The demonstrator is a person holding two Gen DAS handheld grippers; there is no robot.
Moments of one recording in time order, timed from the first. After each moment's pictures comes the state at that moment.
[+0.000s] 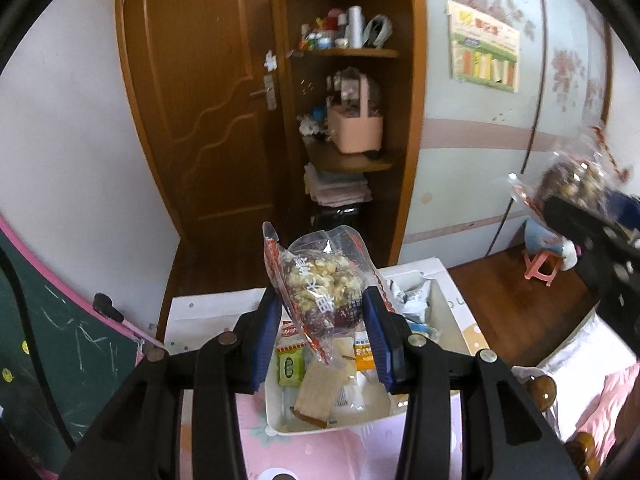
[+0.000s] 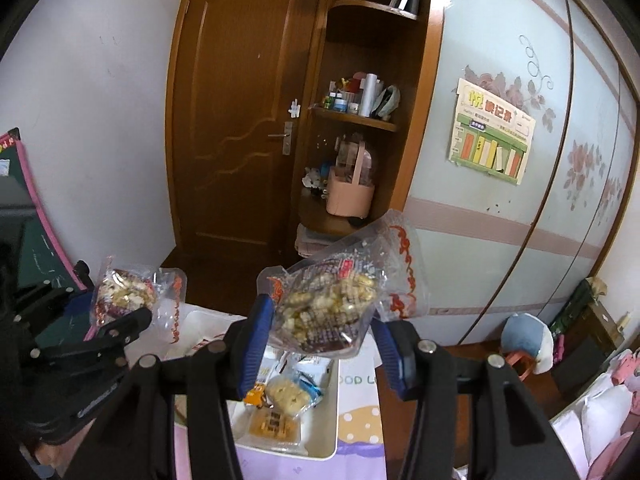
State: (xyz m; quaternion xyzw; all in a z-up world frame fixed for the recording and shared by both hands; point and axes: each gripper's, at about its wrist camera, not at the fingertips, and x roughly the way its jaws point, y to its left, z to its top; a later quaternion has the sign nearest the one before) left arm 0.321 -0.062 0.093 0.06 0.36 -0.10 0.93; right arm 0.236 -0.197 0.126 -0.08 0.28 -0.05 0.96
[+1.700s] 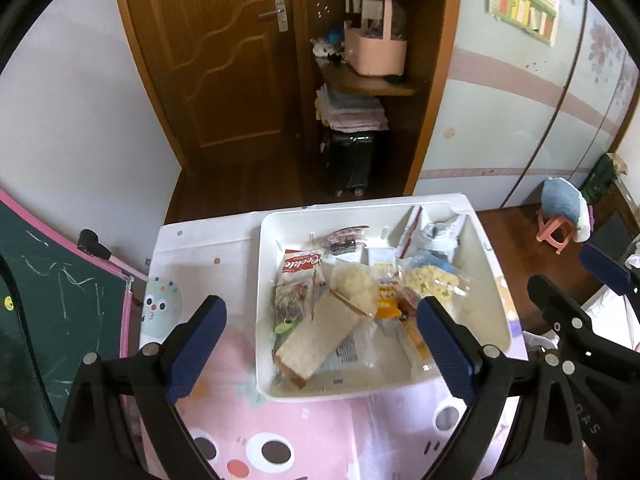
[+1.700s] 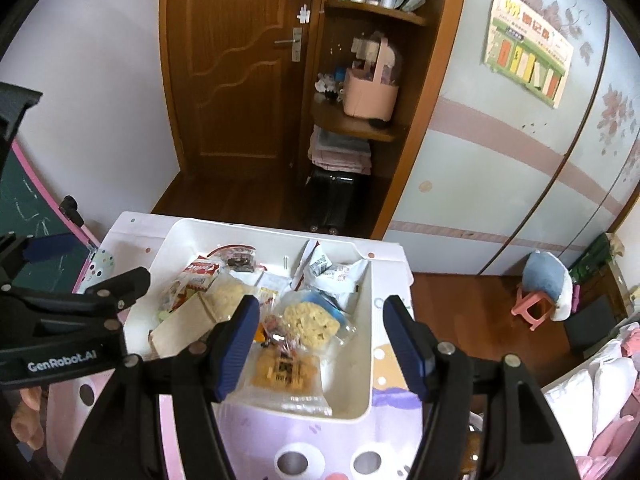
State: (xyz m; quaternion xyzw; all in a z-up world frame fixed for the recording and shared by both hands) left arm 0.344 -0.054 0.011 0.06 0.47 -0.08 0.88; right arm 0.270 -0.202 0.016 -0.06 0.41 -0.04 0.91
